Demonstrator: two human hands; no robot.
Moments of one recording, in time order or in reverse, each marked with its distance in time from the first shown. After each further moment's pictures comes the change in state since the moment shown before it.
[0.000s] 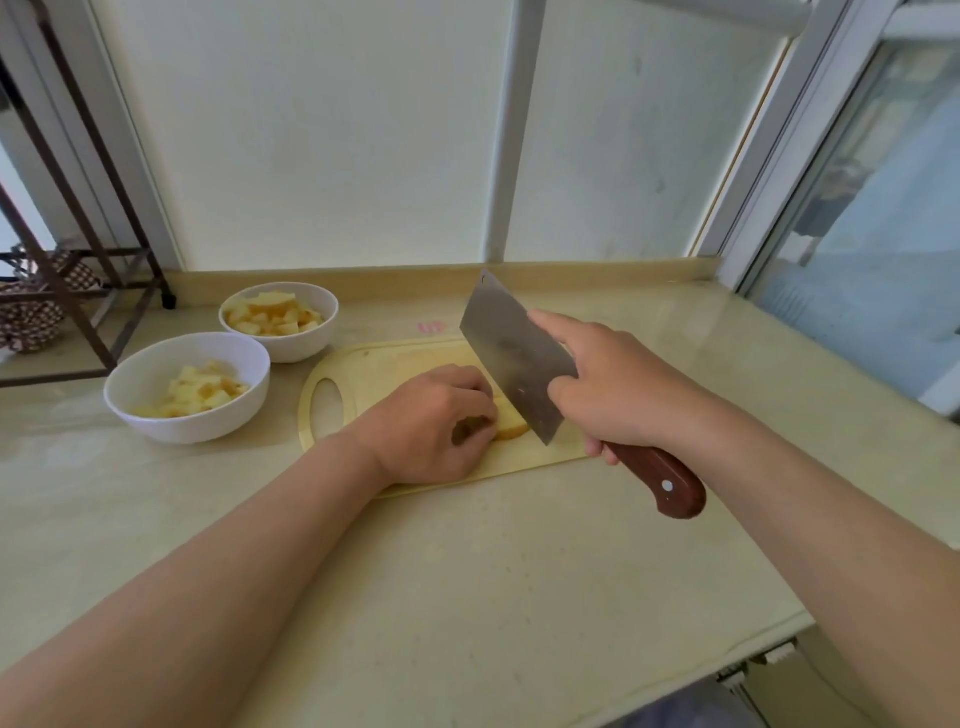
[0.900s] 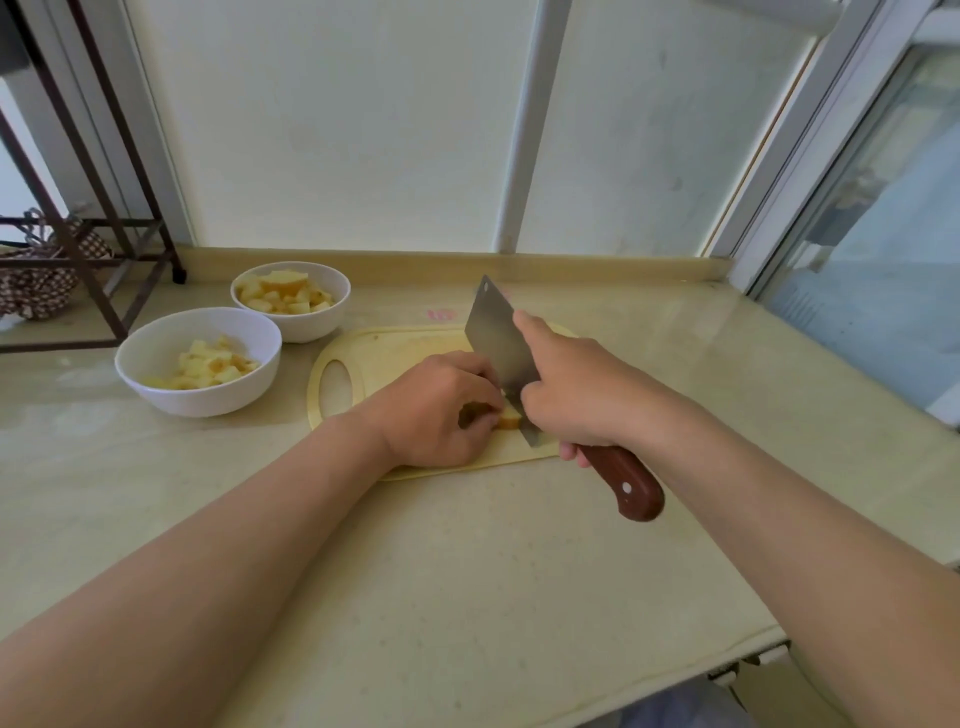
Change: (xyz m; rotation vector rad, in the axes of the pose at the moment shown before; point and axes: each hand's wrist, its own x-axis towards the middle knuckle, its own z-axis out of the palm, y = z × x) left_hand -0.001 -0.005 0.002 -0.040 0.028 0.001; right_hand 0.007 -0.026 0.020 -0.176 -0.116 0.057
